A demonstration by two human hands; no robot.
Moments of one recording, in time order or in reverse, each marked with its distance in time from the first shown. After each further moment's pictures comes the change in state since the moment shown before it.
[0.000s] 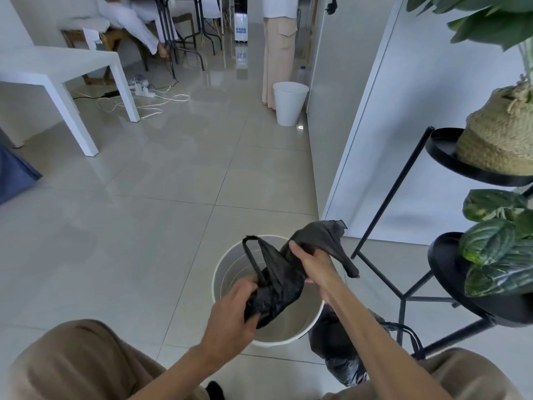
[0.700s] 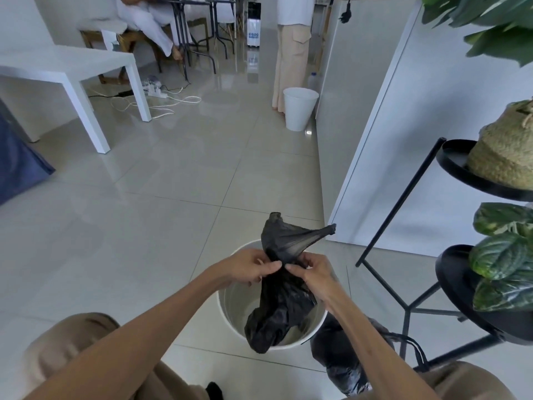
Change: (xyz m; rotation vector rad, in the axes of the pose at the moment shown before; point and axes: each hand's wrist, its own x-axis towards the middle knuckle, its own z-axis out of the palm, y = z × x) left_hand 0.114 -0.002 -0.032 -0.312 -0.626 -0.629; right_hand -0.003 0.008 0.006 -0.195 -0.022 -0.244
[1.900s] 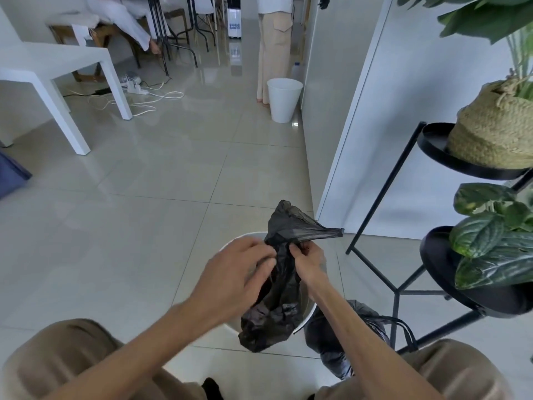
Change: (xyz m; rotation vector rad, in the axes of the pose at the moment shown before) left_hand -0.092 0.033 0.028 0.440 0.508 0.653; right_hand 0.016 0.011 0.007 0.046 0.324 0.161
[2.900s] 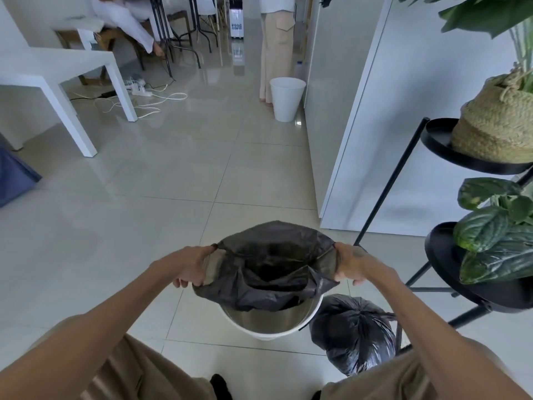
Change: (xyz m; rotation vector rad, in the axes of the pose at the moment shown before) left_hand 0.026 -0.132 -0.018 0.310 -0.784 -0.704; right_hand 0.023 -0.016 -0.097 -0.904 -0.475 -0.006
